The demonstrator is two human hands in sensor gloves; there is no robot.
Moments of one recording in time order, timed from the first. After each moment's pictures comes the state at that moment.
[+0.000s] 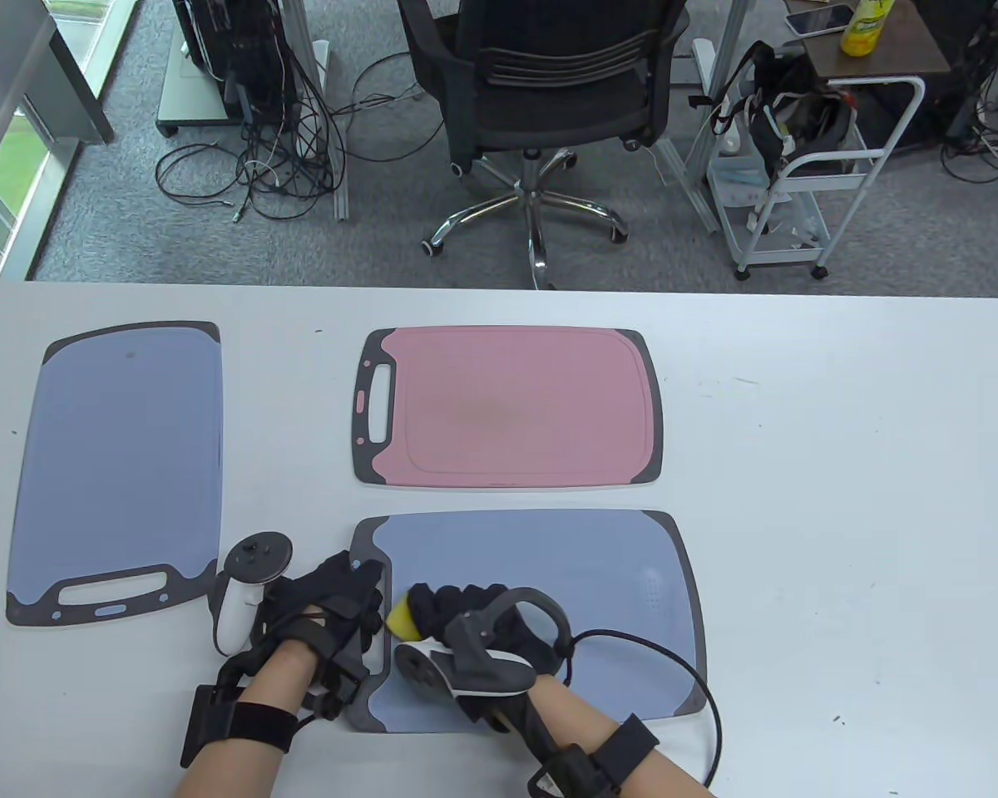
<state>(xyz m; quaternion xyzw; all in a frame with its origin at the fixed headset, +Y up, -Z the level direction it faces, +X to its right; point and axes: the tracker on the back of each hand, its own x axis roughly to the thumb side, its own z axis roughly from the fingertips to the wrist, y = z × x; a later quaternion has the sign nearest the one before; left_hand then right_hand) -0.247 -0.826 -0.218 -0.29 0.12 0.54 0.78 -0.013 -0.773 -0.182 -0.30 0.01 -0.95 0.09</state>
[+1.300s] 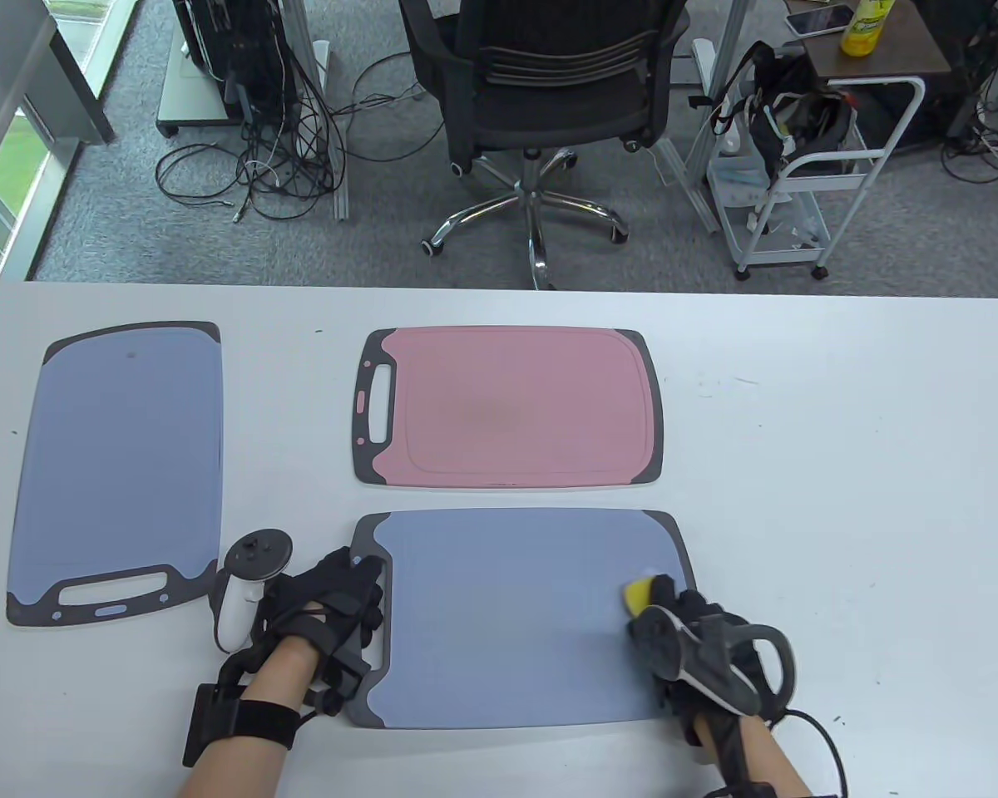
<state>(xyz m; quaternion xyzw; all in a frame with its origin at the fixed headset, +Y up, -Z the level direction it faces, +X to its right) -0.248 -0.824 -0.221 -0.28 0.12 0.54 0.78 0.213 -0.784 -0.180 0.00 -0.02 -1.00 0.05</state>
